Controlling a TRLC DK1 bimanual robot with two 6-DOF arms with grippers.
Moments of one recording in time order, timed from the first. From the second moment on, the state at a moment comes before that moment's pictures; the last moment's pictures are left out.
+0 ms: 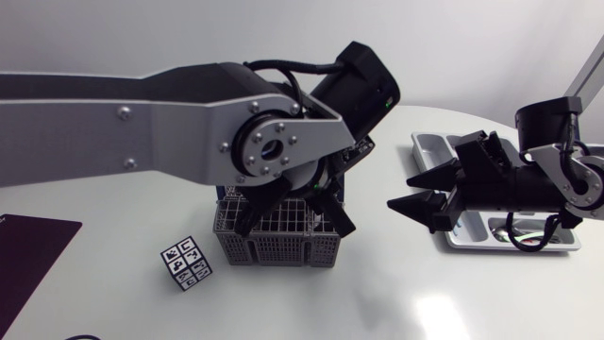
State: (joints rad) left arm -0.98 1.74 1.41 -0.64 -0.46 0.21; right arm 0.02 1.28 0.71 -0.28 -0.71 -0.47
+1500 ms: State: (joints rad) left arm -0.91 1.63 1.52 -0.78 -0.11 0.07; right arm 0.57 0.98 0.69 -0.20 -0.21 -0.41
